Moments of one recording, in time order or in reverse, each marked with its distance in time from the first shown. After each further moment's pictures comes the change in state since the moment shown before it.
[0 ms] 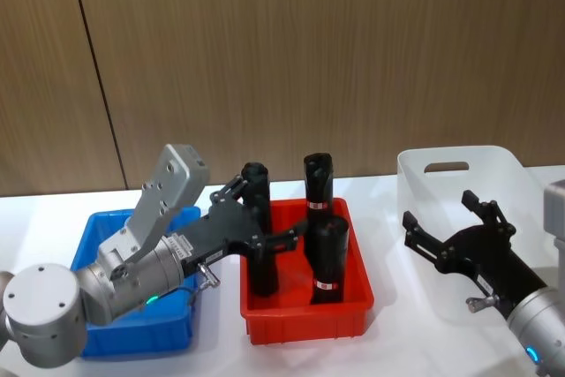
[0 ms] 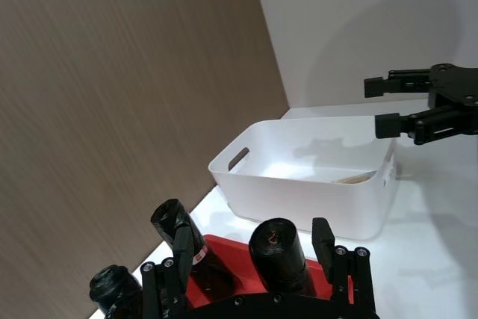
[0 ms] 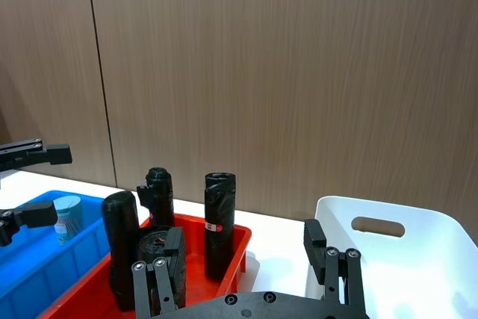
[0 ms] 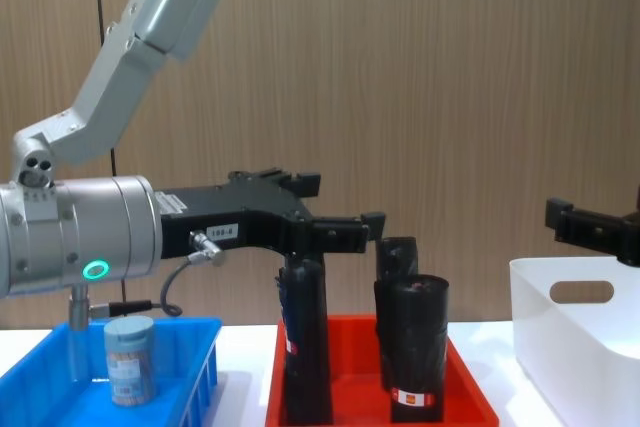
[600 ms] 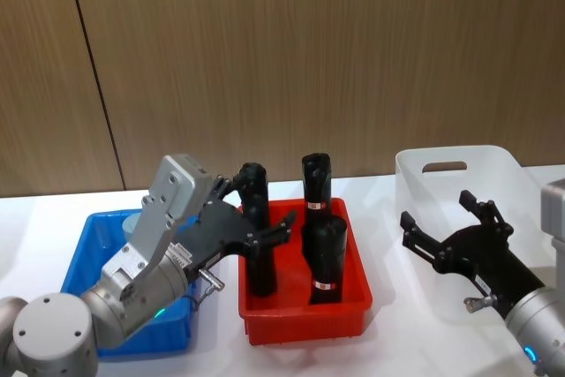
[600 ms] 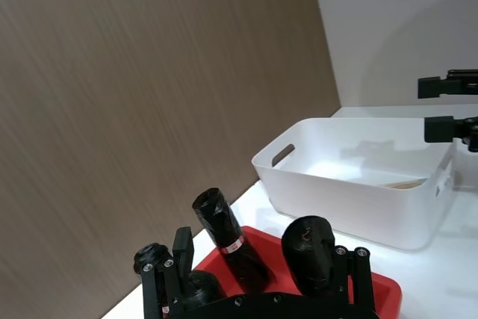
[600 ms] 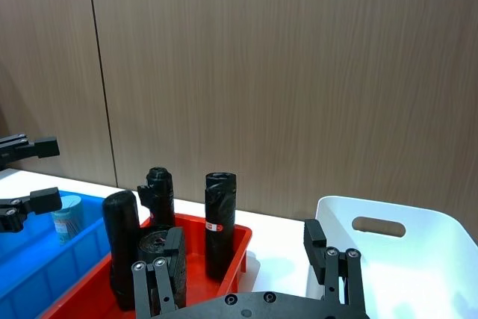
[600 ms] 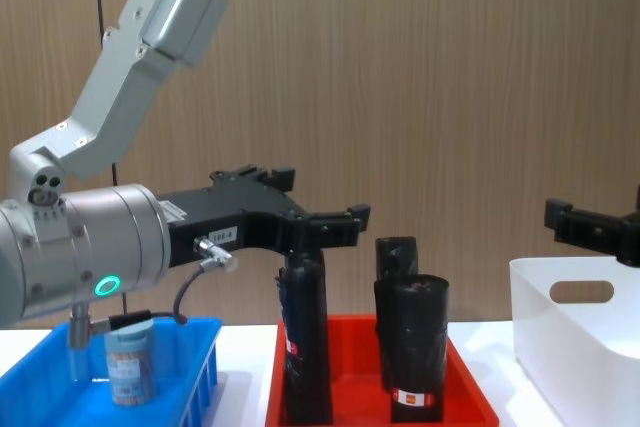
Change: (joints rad) left arm 0.083 0.004 0.017 -0.104 0.028 0.017 0.241; right arm 0.000 0.000 -0.001 0.000 0.000 0.000 0.000
